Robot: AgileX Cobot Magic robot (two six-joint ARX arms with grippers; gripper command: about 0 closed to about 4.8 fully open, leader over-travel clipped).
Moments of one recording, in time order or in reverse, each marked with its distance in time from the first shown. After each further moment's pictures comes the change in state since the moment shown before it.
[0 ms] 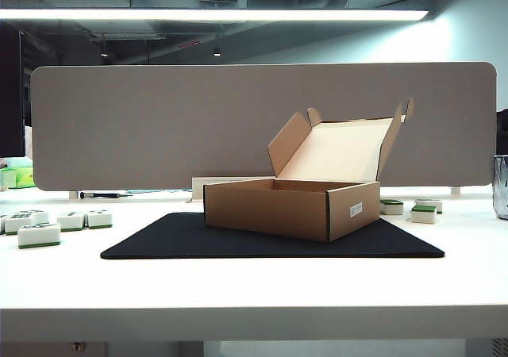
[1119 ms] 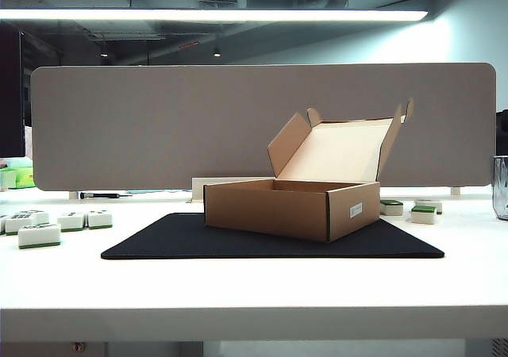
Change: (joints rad) left arm 0.115 -0.251 -0.086 -0.198 0.093 -0.006; right arm 0.000 0.000 0.000 0.000 0.000 0.000
